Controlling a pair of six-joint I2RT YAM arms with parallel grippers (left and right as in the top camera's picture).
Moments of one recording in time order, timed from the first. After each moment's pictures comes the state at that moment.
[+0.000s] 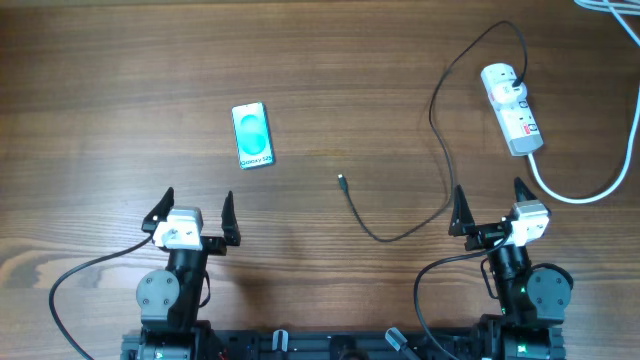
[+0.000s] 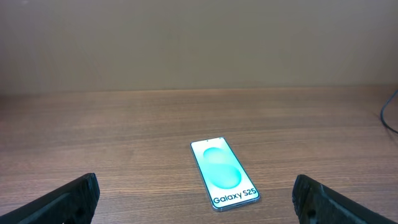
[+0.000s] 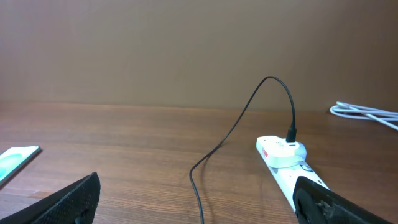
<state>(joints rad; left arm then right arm) -0.03 0.01 0.01 -0.07 0.04 -0.01 -0.09 0.02 0.01 0.01 -0.23 0.01</state>
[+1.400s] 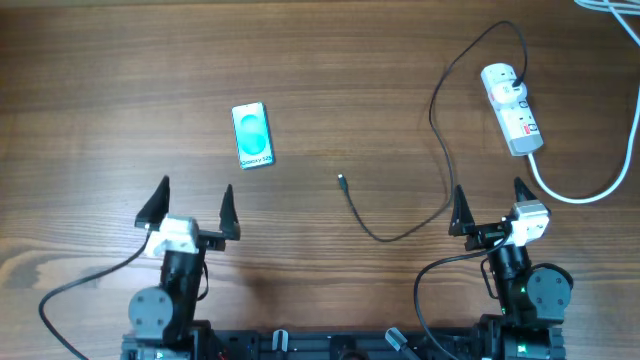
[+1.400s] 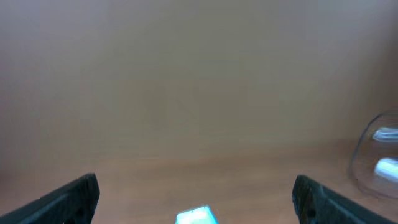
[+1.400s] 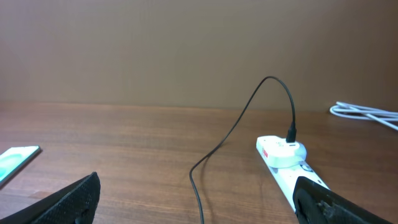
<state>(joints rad) -0.03 0.01 0.01 0.22 0.13 -0.01 -0.09 0.02 0.01 0.01 -0.23 0.01</state>
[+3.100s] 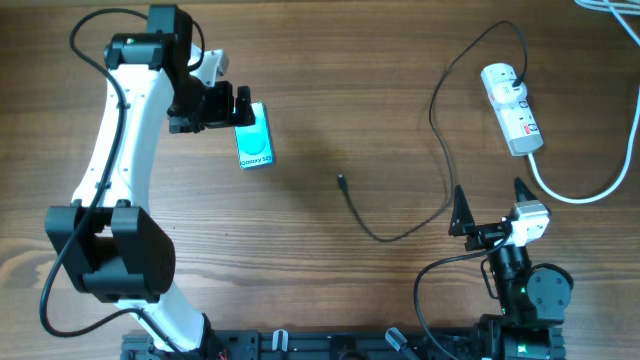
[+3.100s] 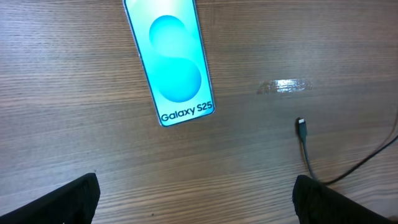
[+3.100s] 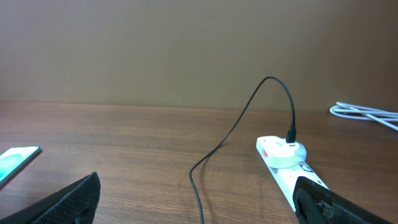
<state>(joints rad) -0.04 1.88 1.74 -1.29 0.26 -0.03 -0.09 0.02 0.01 0.01 -0.23 0.01</state>
